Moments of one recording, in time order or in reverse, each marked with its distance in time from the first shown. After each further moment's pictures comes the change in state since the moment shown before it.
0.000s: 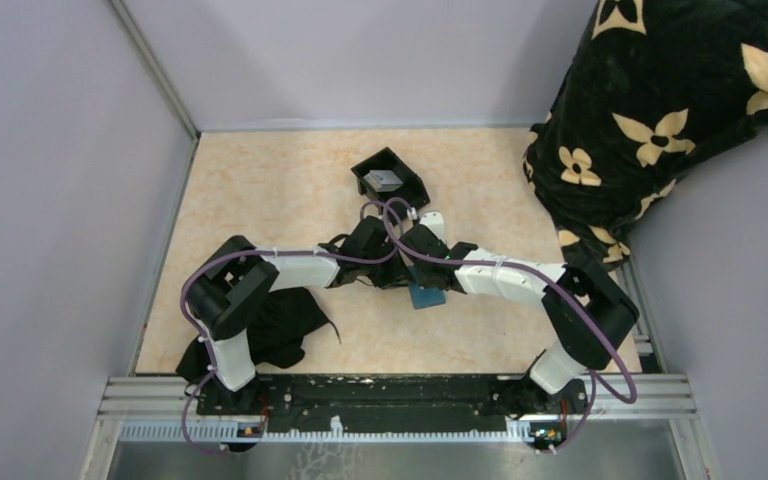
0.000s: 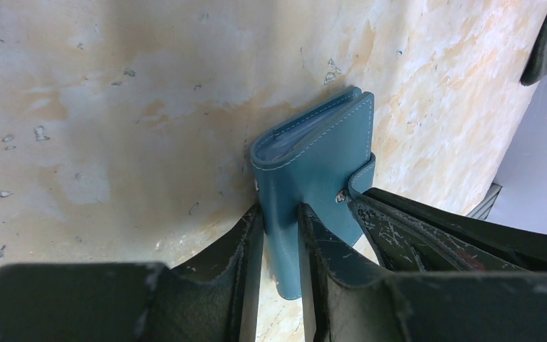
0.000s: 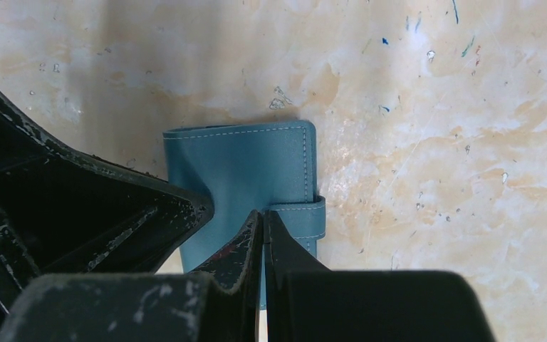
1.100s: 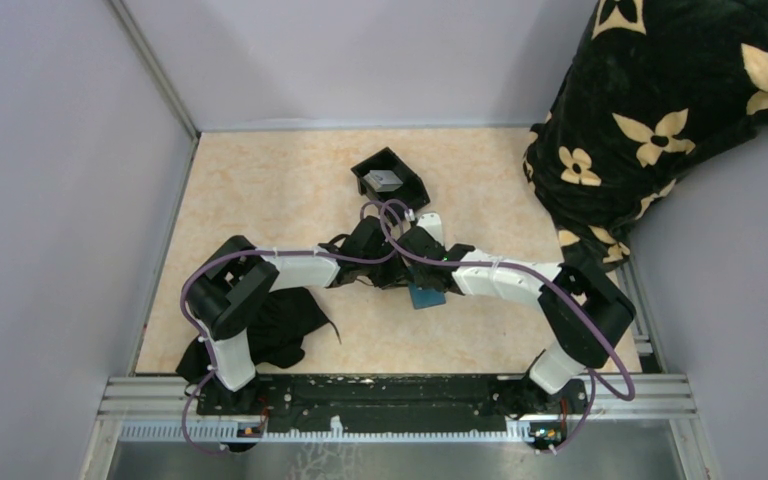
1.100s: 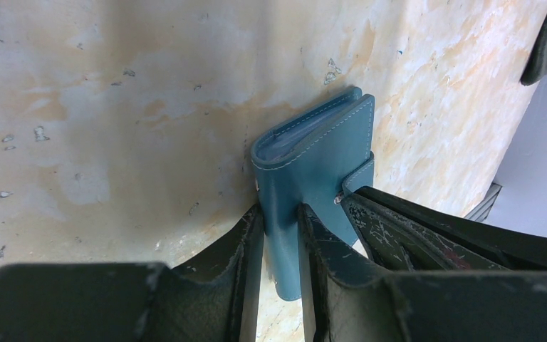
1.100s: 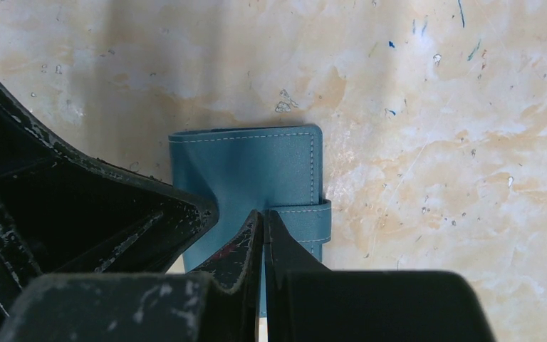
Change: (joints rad) left arm 0.000 0.001 0.000 0.000 0.001 0.000; right arm 0.015 0.015 -0.003 0.018 0.015 0.002
